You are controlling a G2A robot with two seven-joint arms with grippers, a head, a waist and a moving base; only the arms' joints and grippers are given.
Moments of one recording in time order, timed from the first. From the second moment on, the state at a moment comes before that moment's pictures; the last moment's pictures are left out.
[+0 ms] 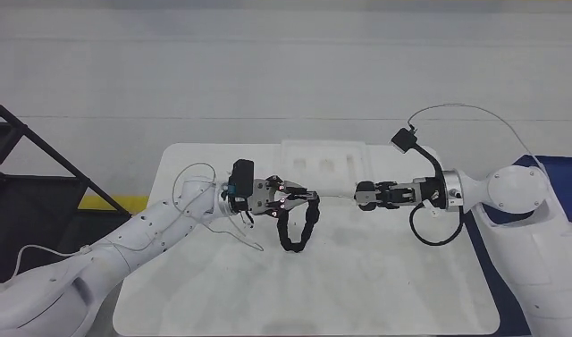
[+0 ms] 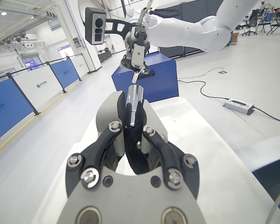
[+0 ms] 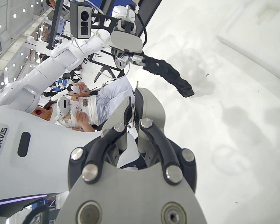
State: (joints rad) left arm 0.56 -0.98 -0.26 -1.16 1.24 -0.68 1.04; right arm -1.00 -0.96 1.33 -1.68 0.23 -0.12 1.39
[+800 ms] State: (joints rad) left arm 0.58 -1.12 -0.25 -0.97 1.51 -0.46 1.36; right arm -0.99 -0.94 1.26 -1.91 0.03 0.01 1.39
